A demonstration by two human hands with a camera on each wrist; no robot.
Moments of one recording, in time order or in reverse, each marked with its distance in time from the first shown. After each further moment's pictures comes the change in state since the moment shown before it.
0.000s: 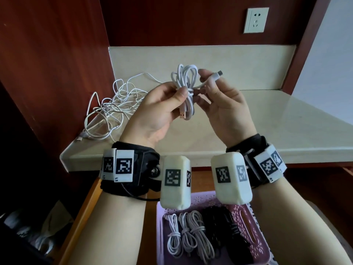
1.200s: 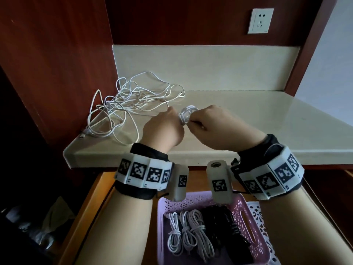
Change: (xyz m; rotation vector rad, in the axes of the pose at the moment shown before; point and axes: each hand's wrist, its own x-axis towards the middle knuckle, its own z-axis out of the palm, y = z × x) left_hand 0.002 -0.028 -0.007 1.481 0.097 -0.210; right_hand -0.015 -0.010 0.014 -1.681 -0.500 -0.019
